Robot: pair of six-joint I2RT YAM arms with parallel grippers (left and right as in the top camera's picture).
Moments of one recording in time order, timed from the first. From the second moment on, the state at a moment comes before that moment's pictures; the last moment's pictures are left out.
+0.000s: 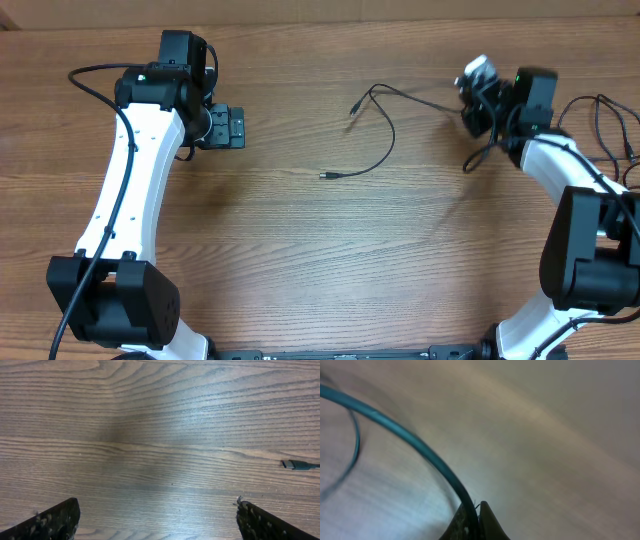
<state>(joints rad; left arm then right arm) -0.08 1.76 1.66 -1.20 -0.06 -0.15 -0.12 1.88 1.18 0.03 -0.36 -0.60</state>
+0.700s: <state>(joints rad) -0.08 1.76 1.66 -1.19 -0.06 -0.15 -0.17 1.88 2.00 -0.08 -0.32 -0.16</state>
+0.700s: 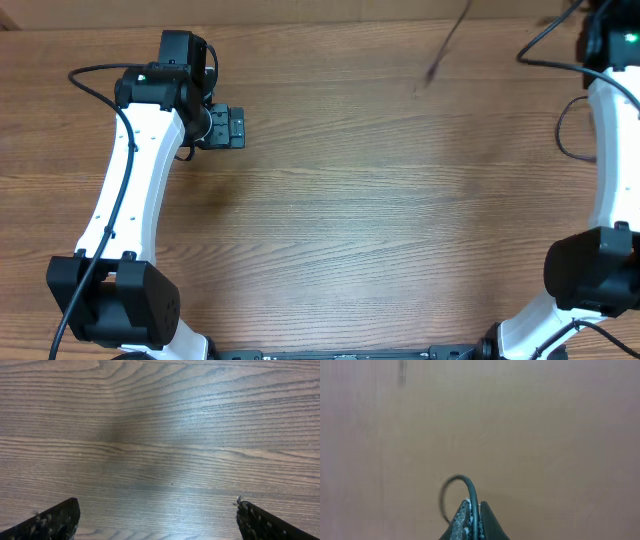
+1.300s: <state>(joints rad) -0.08 1.76 1.66 -1.19 -0.06 -0.15 -0.20 2.04 2.03 -0.20 -0.25 -0.16</state>
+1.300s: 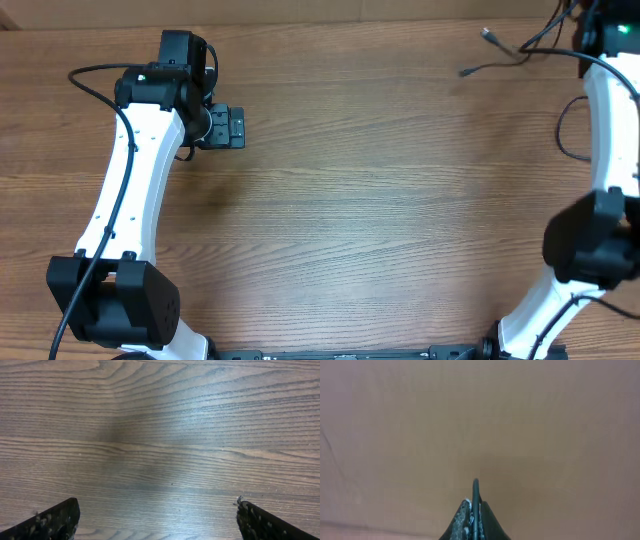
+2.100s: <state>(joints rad) -0.08 1.76 1.66 -1.19 -0.06 -0.15 -0.22 2.25 2.03 -0.45 -0.17 -0.28</state>
